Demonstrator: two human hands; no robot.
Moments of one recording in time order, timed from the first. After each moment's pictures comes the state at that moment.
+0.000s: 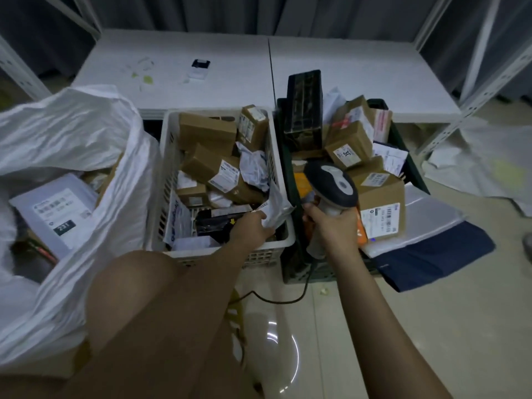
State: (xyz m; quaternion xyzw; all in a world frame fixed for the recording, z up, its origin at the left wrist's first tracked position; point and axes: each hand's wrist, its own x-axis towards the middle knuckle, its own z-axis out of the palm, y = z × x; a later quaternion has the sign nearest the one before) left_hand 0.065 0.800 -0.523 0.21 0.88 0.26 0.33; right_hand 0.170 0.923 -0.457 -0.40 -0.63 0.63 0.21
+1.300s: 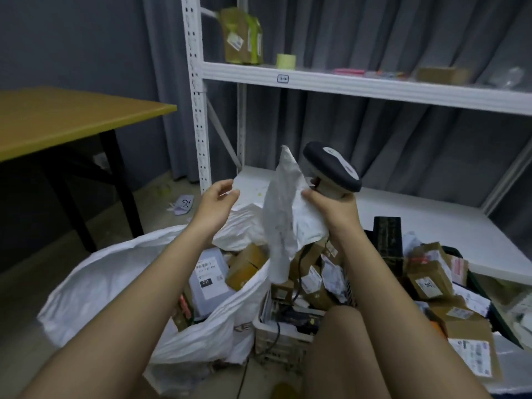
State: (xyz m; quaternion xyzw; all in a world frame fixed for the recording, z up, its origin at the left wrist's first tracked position) left_hand 0.009 0.522 -0.247 0.04 0.77 0.64 -0.05; right_hand 0.067 0.734 -0.226 -0.05 -0.65 0.73 0.21
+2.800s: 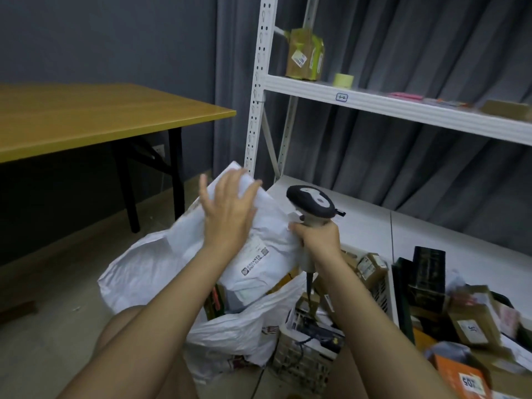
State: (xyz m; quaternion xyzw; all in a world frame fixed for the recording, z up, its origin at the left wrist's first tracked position) left_hand 0.052 0.454 -0.261 0.07 0.87 0.11 -0.47; right_hand 0.051 0.630 -0.263 -0.12 -0.76 0.63 0.11
